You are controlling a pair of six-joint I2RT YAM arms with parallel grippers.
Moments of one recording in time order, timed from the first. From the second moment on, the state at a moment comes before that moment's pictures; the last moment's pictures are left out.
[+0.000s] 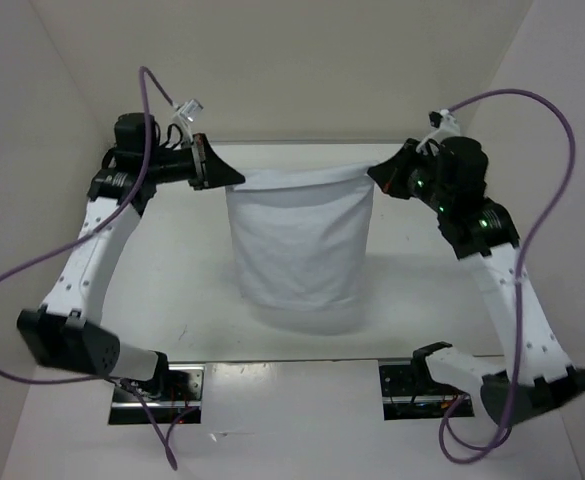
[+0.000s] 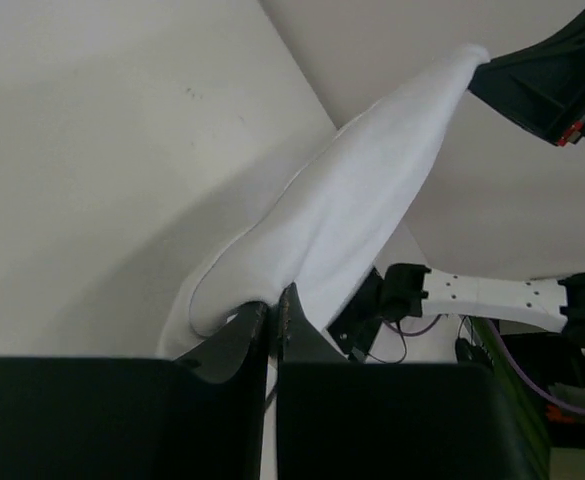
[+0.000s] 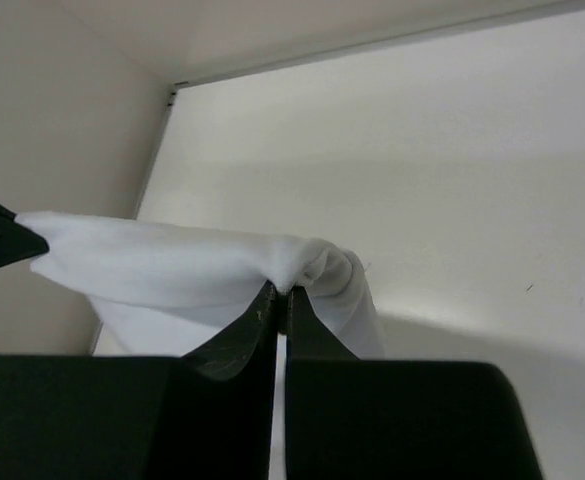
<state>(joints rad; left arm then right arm) -0.13 1.34 1.48 -0.53 0.90 -0.45 0.29 1.07 1.41 -0.60 -0.15 0.53</state>
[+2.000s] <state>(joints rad) -0.12 2.04 1.35 -0.45 0.58 -0.53 0.29 1.92 1.25 -0.47 -0.13 0.69</state>
